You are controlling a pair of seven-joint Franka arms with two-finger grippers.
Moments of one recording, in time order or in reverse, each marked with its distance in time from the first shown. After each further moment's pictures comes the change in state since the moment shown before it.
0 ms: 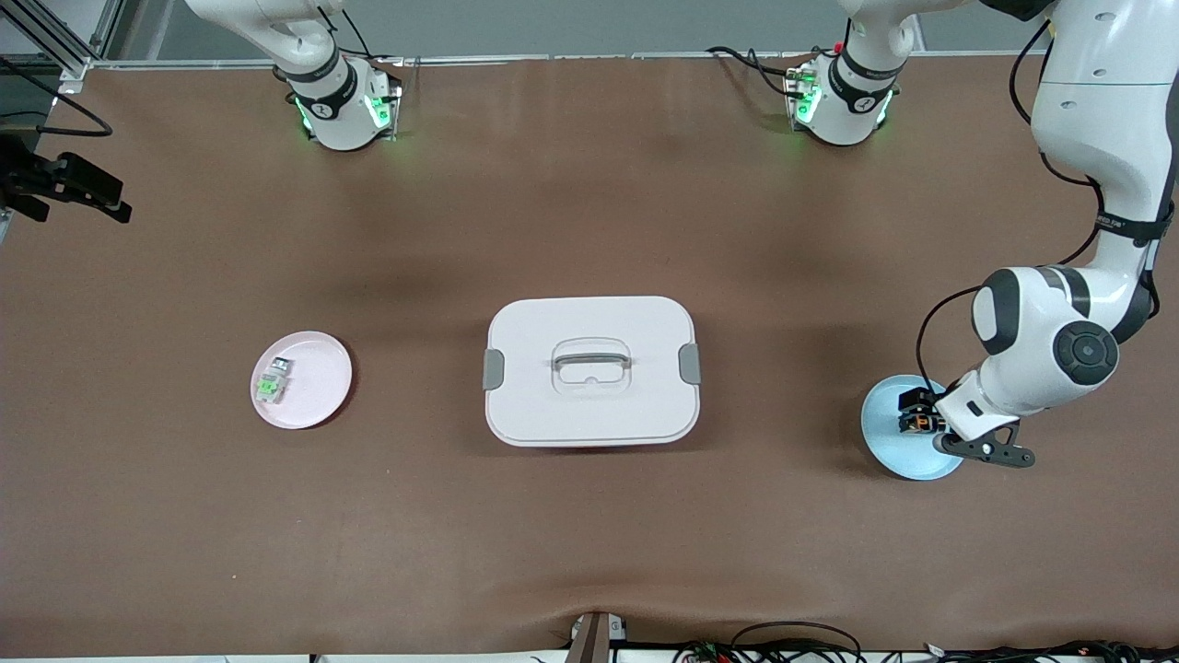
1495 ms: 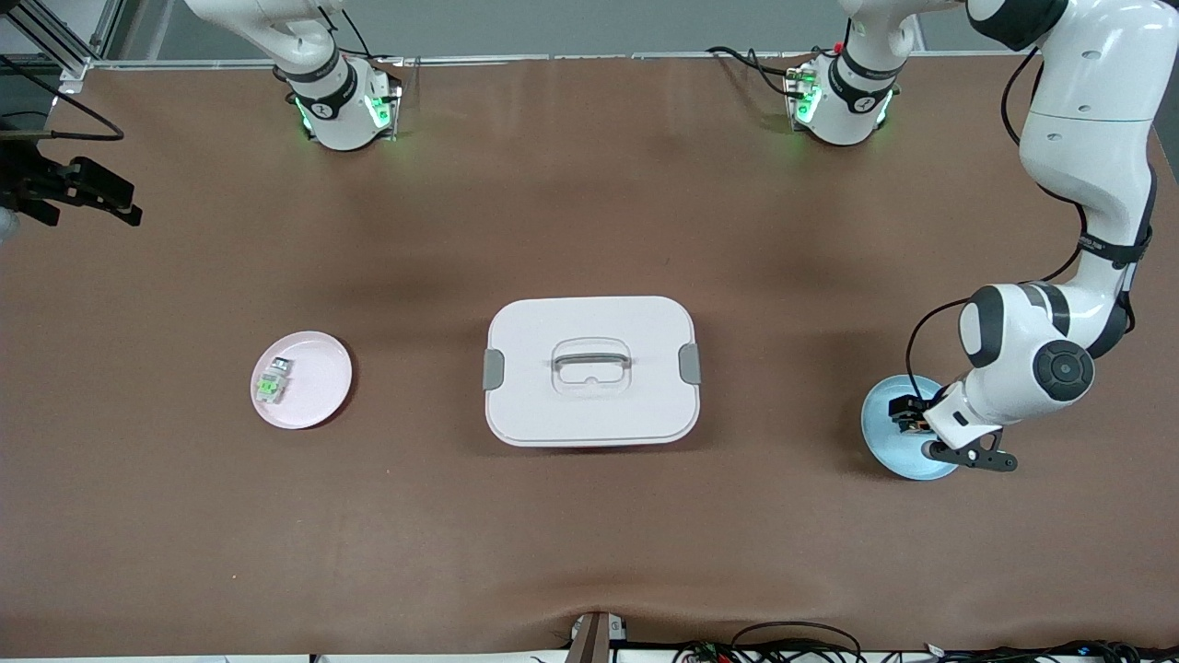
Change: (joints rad) left arm 0.004 0.086 0.011 0.034 0.000 0.019 -0.028; right arm 0.014 0.009 0.003 0.000 -0.001 0.000 0.000
